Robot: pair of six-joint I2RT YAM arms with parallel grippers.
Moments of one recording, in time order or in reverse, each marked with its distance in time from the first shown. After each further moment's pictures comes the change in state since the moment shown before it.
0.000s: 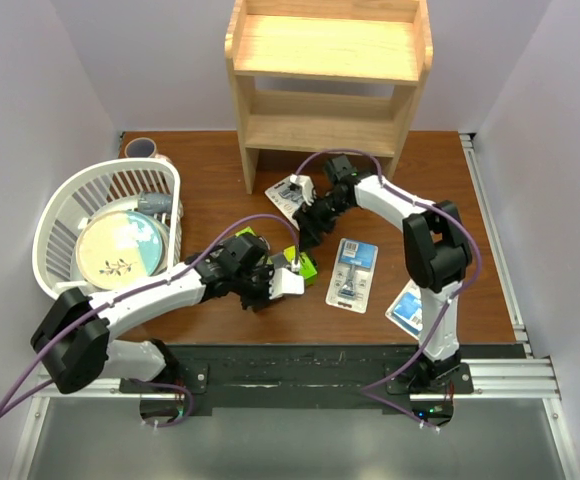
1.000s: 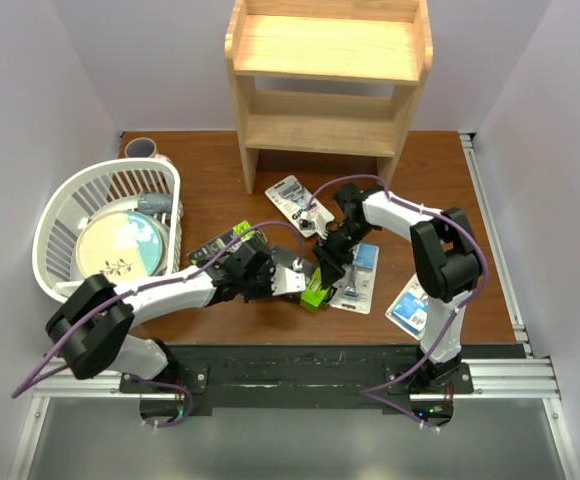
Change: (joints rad) left arm -0.004 0.099 -0.087 0.239 -0.265 0.034; right arm -0.005 -0.105 -0.237 -0.235 -0.026 -0.216
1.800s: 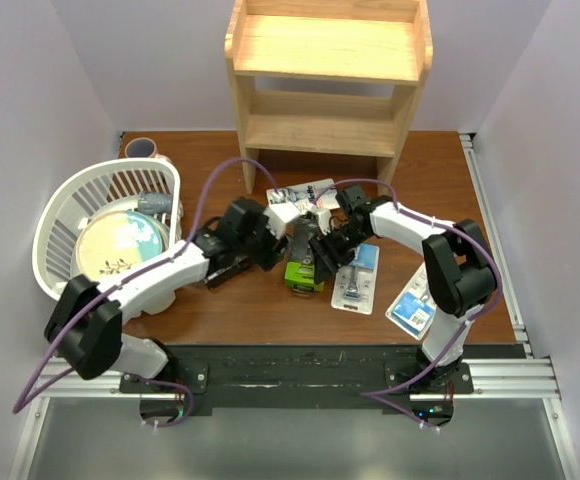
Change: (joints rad) left arm 0.139 0.001 0.248 -0.026 0.036 -0.541; right arm 0.014 -0.134 -0.147 0.270 0.079 0.439
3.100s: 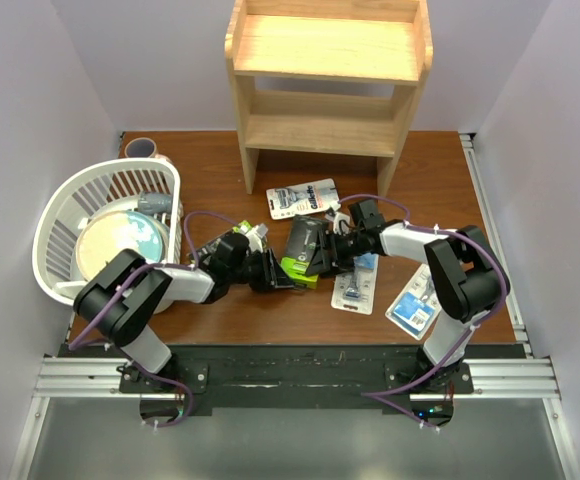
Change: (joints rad) left arm 0.075 0.212 -0.418 0.721 0.322 -1.019; right arm -0.041 -0.053 -0.266 0.492 -0.035 0.617
